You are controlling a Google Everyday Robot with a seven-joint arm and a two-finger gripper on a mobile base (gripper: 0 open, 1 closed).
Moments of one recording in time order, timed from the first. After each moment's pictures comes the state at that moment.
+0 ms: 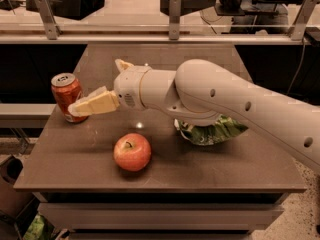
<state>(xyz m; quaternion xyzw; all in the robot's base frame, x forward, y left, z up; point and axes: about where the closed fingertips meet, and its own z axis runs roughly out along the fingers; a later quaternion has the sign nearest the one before) 0.550 0.148 0.919 -0.43 0.65 0.33 0.54</state>
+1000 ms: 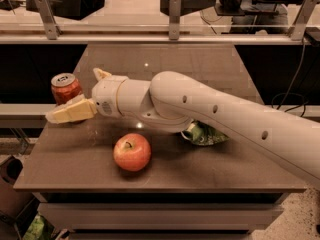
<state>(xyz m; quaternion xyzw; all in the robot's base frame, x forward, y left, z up) 0.551 0.207 0.897 -0.42 0.62 0.38 0.54</state>
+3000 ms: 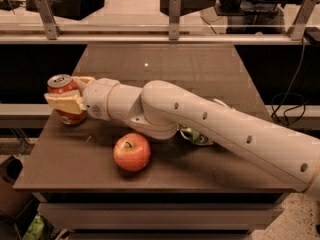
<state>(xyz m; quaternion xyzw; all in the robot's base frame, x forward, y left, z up) 0.554 0.235 0.898 -0.41 0.59 0.40 0.57</state>
